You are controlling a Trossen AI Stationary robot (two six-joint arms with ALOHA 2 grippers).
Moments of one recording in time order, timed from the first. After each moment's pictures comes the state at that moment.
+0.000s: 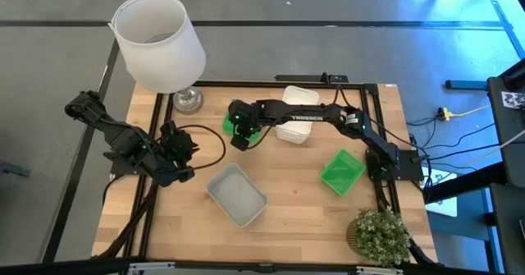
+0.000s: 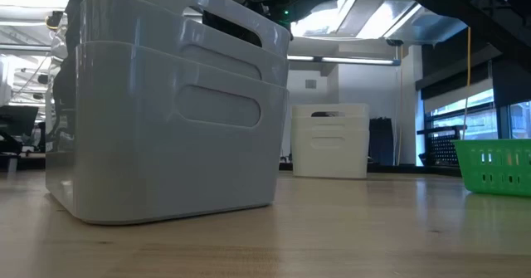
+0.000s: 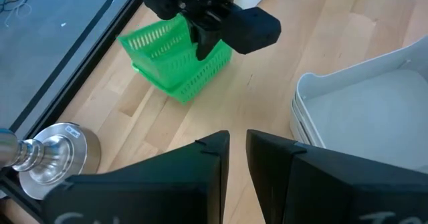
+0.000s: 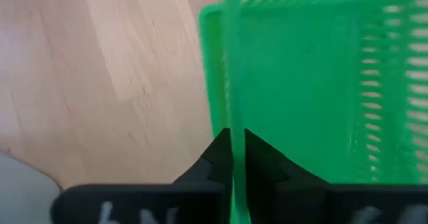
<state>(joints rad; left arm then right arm) -0.60 1.07 1.16 -1.24 -0.74 -0.88 -0.16 2.32 2.04 -0.73 0.05 0.23</state>
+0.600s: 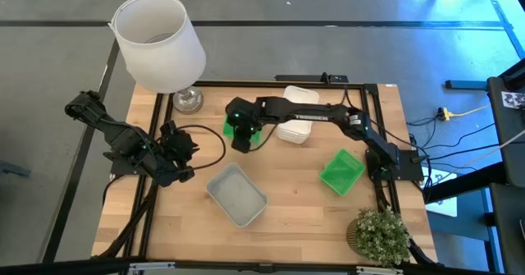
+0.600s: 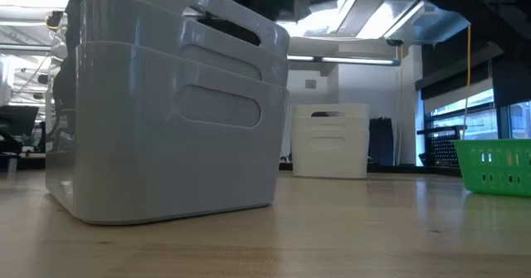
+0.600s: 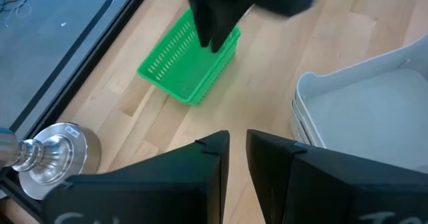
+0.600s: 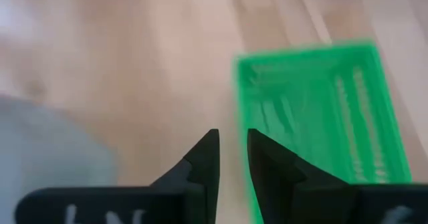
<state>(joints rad) -0.60 1.07 1.16 -1.24 -0.74 -0.88 -0.13 2.29 2.15 -0.84 -0.04 0.12</state>
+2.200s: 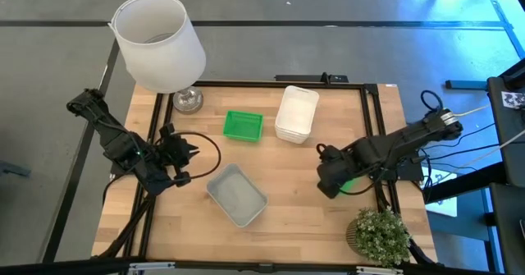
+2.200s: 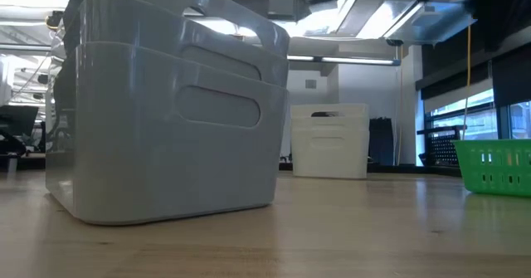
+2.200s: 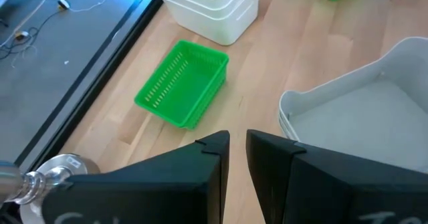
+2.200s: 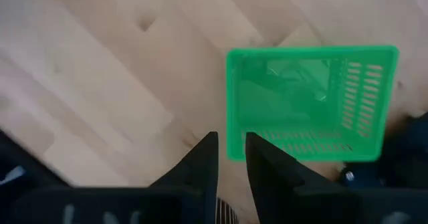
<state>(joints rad) -0.72 1.07 1.16 -1.22 -0.86 -0.86 0.40 1.42 1.27 -1.33 0.03 1.17</state>
